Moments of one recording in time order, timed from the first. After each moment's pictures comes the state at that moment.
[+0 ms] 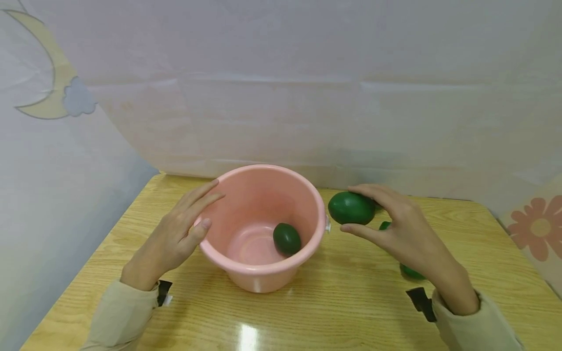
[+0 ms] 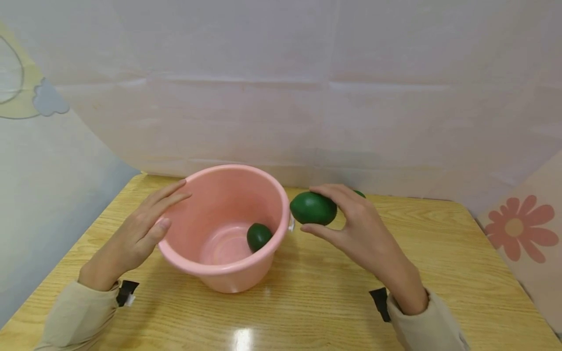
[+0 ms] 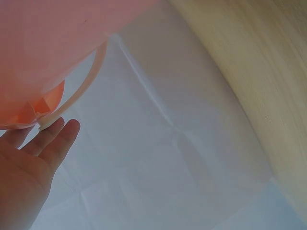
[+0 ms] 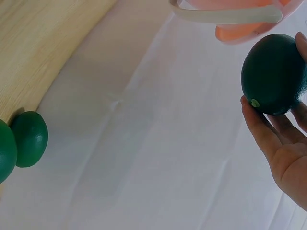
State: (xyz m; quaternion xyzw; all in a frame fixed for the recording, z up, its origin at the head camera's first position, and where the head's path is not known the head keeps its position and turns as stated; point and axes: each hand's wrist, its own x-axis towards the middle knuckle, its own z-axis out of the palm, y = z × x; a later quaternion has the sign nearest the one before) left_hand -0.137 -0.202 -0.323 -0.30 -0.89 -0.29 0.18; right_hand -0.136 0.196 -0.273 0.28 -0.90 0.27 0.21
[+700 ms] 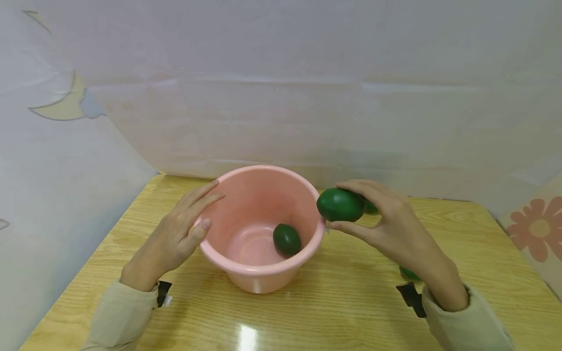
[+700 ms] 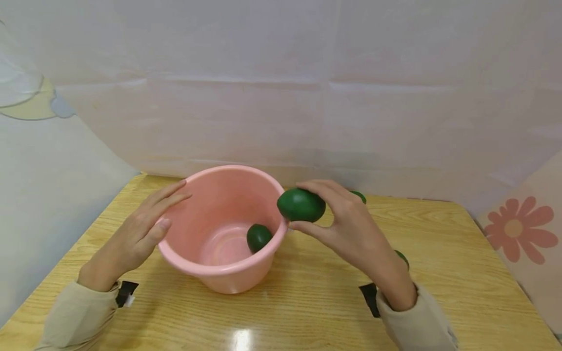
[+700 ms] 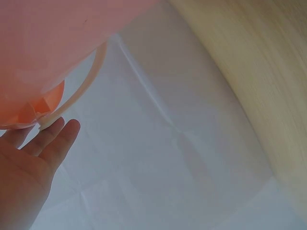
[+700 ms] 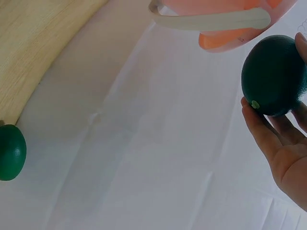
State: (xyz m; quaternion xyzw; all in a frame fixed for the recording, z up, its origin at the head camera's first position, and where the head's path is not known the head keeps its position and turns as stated) left_hand -0.136 -0.202 -0.323 -0.30 -0.89 -0.29 0.18; right_hand -0.139 0.182 -0.265 0.33 -0.88 0.28 0.22
